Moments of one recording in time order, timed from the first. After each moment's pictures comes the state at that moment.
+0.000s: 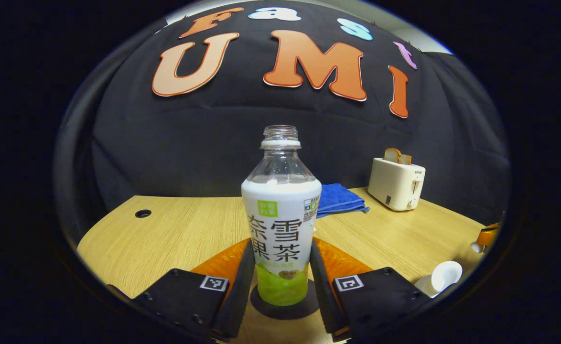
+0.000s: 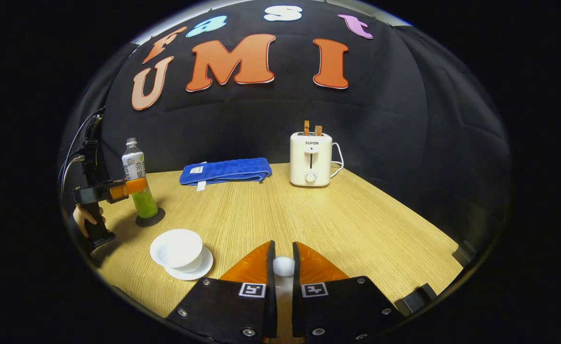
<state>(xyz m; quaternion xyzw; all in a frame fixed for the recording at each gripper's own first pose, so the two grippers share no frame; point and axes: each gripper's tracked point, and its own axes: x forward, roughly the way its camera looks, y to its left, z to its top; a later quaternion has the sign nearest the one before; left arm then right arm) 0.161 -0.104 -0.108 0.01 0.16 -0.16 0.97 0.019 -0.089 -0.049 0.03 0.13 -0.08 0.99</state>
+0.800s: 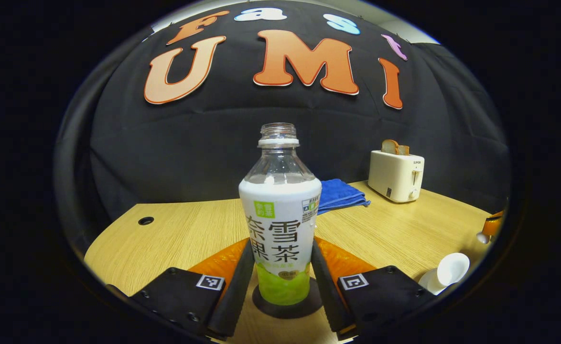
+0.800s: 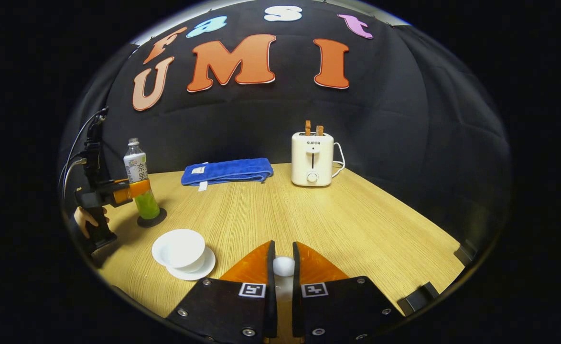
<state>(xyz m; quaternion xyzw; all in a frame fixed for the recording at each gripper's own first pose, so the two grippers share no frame) 0.161 -0.109 -0.109 0.04 0.15 -0.16 0.97 0.017 -0.085 -0.048 0.03 0.13 -0.07 0.99</state>
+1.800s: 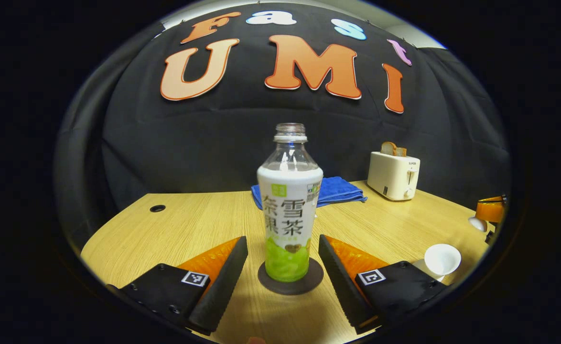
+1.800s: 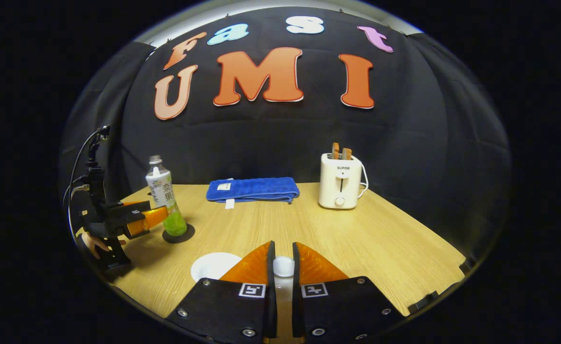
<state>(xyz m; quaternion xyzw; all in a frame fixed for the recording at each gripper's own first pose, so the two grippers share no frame) 0.108 -0.082 -0.105 0.02 0.15 -0.14 0.98 0.030 -0.019 0.001 0.01 0.08 0.00 1.00</state>
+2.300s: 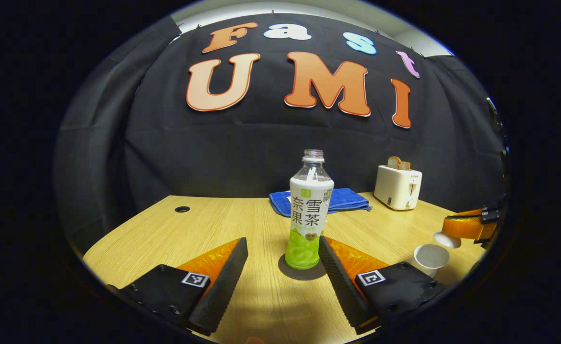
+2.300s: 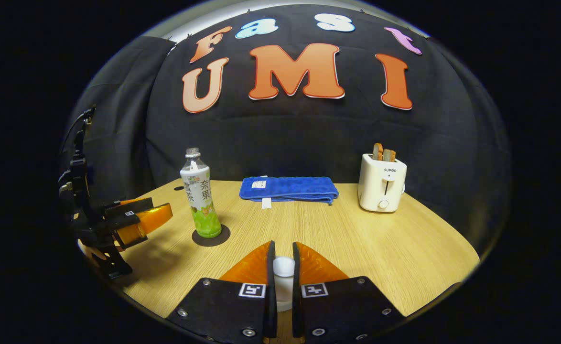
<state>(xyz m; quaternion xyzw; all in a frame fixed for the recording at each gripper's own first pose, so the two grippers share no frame) 0.066 -0.035 -0.075 0.00 0.12 -0.10 0.99 0.055 0.050 -0.014 -0.01 0.09 0.06 0.99</state>
